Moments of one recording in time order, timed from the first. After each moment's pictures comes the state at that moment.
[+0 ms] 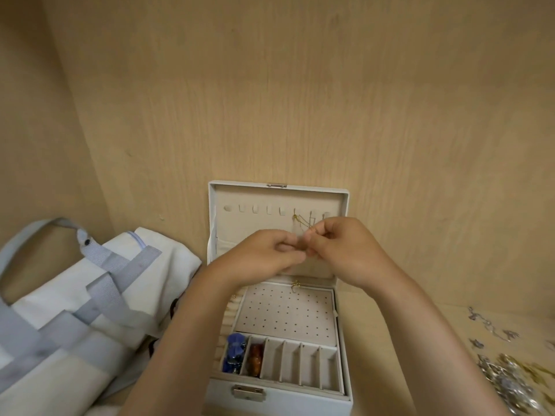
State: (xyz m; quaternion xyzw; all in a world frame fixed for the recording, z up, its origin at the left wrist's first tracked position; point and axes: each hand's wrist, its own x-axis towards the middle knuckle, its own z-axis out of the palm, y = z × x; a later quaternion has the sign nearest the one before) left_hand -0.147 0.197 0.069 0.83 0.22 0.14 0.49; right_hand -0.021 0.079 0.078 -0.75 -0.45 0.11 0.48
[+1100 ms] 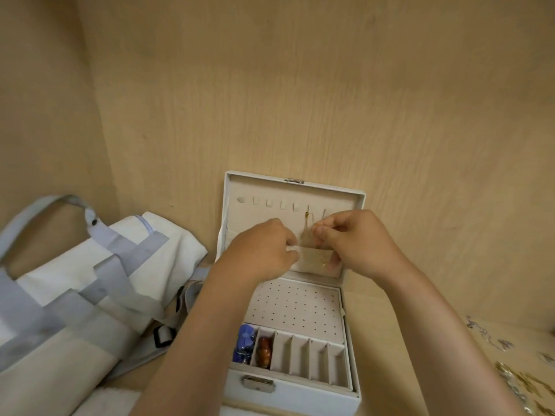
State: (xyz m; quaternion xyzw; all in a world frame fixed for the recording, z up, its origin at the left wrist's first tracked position) left_hand -0.148 0.214 0.060 0.93 0.27 0.15 0.18; right_hand -0.022 0.085 0.089 -0.76 -0.46 0.09 0.45
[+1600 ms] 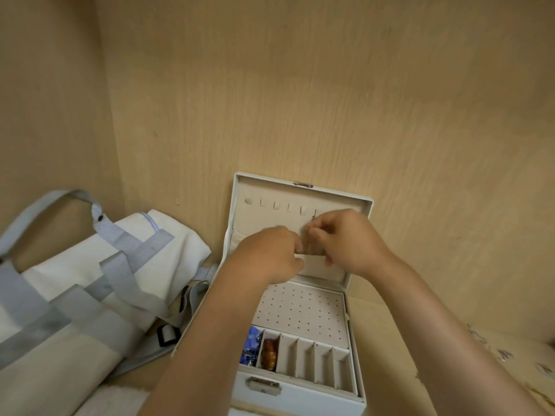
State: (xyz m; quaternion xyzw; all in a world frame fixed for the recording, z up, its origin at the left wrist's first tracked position) left_hand -0.150 0.211 0.062 0.94 0.28 0.12 0.18; right_hand -0.020 0.111 0.088 -0.78 -0.54 0.01 0.32
